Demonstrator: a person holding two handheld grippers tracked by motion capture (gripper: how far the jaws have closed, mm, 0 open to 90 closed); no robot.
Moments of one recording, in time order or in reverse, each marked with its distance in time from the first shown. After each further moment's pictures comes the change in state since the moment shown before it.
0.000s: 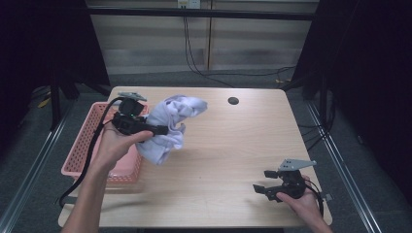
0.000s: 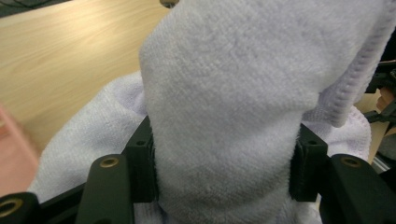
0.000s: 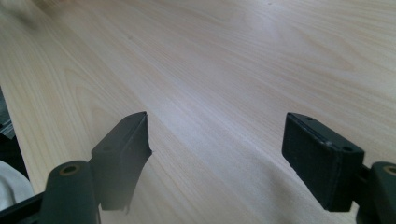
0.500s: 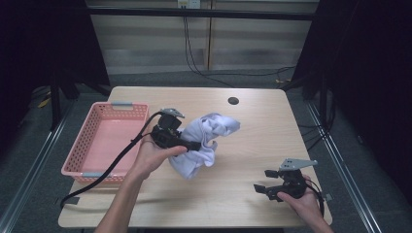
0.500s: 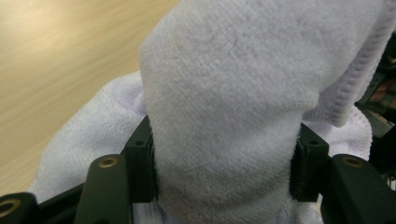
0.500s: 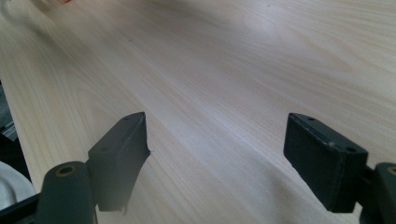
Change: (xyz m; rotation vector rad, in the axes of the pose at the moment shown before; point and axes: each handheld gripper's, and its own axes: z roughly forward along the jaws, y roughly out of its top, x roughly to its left) left arm -0.047 -0.008 0.085 0.061 -0.147 0.052; right arm -0.002 0.000 -0.001 -0.005 0.005 0.007
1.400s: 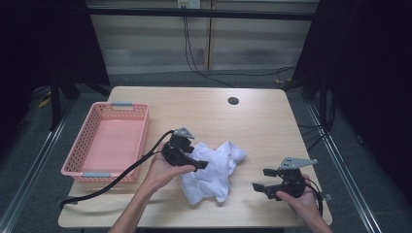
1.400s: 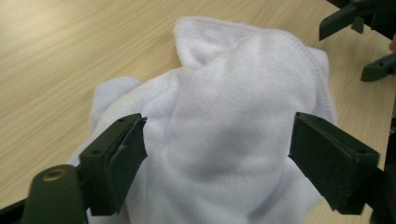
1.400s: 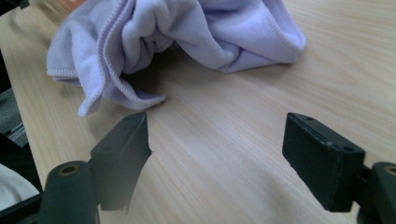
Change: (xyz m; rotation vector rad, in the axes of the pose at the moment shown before) left arm -0.006 -0.040 0.036 -0.005 0.009 0.072; right arm 0.004 0.007 -0.001 -0.024 0.018 -0.003
